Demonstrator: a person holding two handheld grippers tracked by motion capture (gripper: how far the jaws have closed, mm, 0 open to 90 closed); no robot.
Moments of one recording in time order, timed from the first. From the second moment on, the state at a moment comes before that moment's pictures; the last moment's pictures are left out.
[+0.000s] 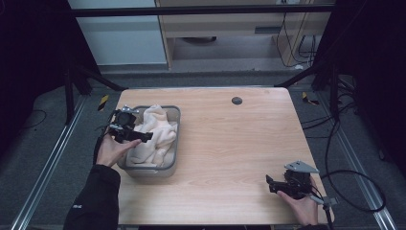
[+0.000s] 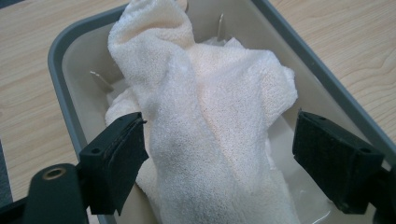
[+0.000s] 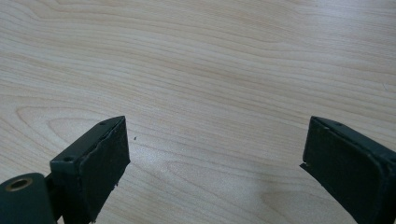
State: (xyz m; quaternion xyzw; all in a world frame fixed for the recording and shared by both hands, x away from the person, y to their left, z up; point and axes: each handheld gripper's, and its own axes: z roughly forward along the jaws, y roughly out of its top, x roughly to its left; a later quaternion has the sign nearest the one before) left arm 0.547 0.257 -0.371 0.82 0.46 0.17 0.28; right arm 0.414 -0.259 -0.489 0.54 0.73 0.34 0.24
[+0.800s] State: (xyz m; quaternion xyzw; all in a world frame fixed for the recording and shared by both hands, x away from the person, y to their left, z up) left arm 0.566 0.251 -0.394 0.85 0.46 0.13 0.22; right arm 0.415 -0.257 -0.491 0.54 0.74 0.33 0.23
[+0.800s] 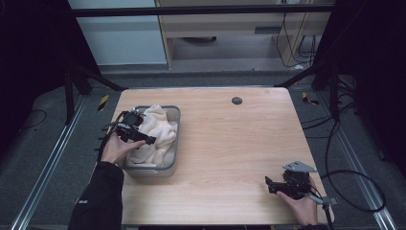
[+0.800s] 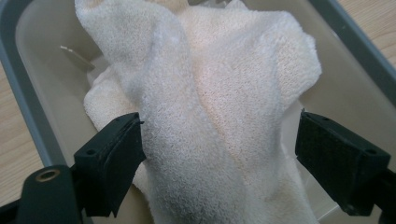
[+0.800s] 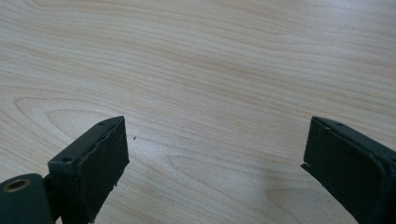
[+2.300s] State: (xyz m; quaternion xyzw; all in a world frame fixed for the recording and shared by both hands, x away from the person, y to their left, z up) left arm 0.563 0.250 -0.410 0.84 0.50 0.11 0.20; right arm 0.415 -0.254 -0.492 0.53 0.75 0.32 0.22
